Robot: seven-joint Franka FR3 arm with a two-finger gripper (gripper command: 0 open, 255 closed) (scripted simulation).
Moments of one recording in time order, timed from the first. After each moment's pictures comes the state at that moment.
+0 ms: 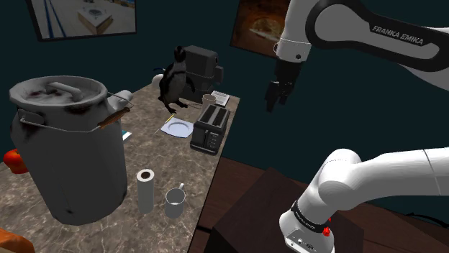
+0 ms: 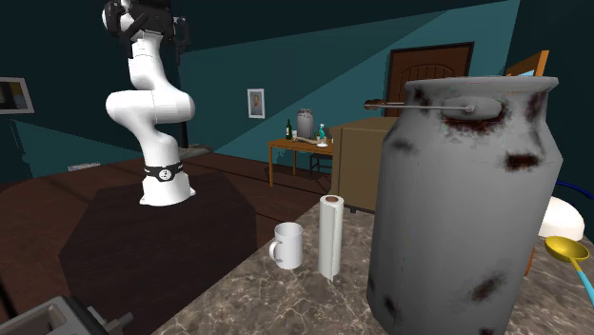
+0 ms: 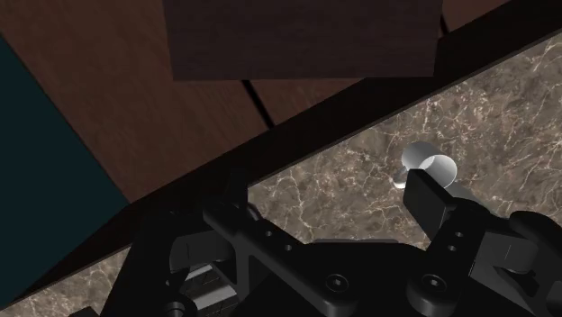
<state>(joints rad) 0.02 -0.78 0.07 -2.30 -0.03 1.43 0.11</state>
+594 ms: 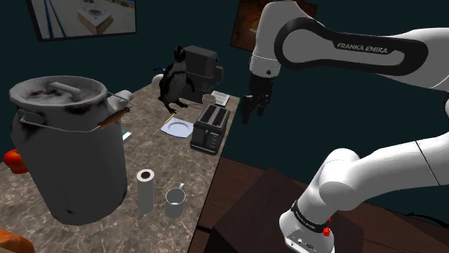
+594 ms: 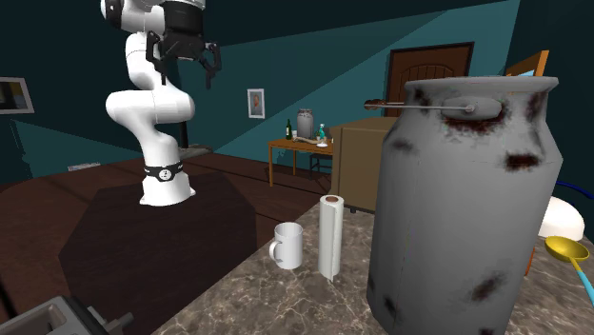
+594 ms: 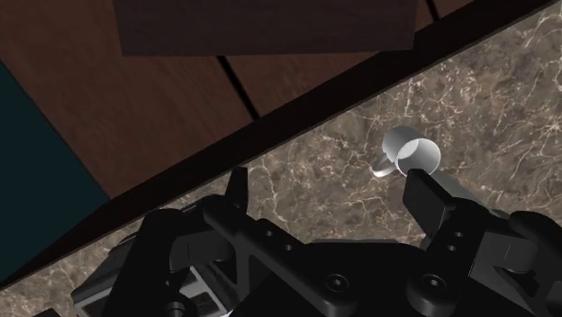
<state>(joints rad) 0.05 -0.66 0.16 -2.36 0.04 1.63 0.21</state>
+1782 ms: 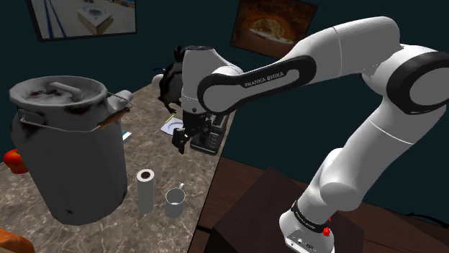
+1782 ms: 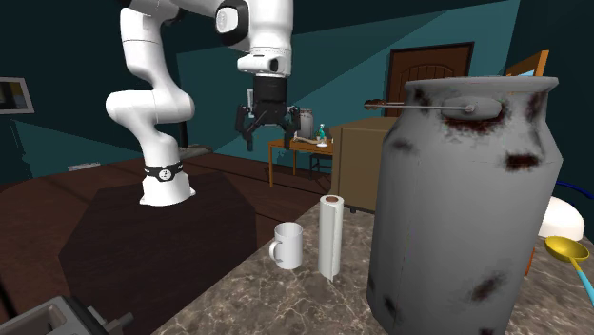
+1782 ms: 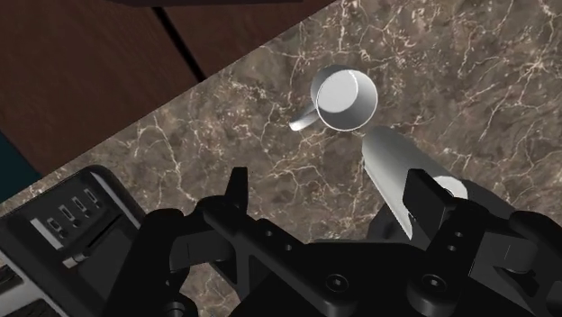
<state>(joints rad) 0.09 -0.08 0.38 -2.22 0.02 2.08 0.50</state>
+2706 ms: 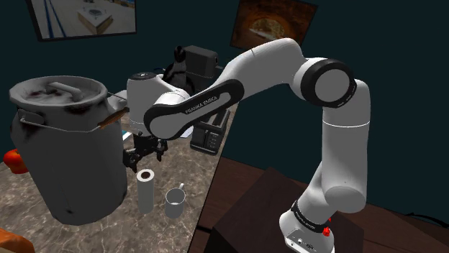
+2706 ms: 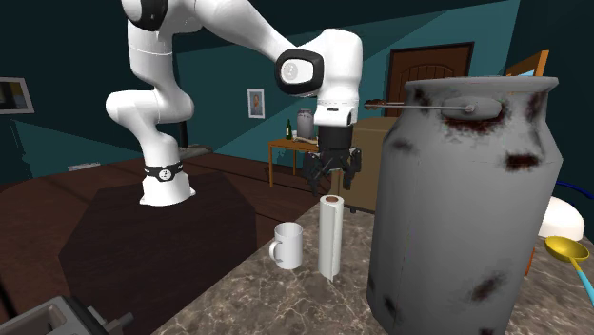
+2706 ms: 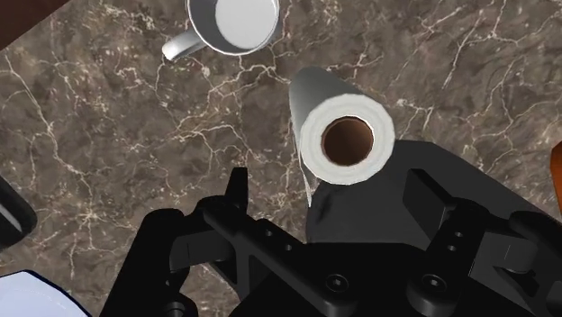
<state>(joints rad) 0.22 0.46 0.39 -1.80 -0.20 2.19 0.73</state>
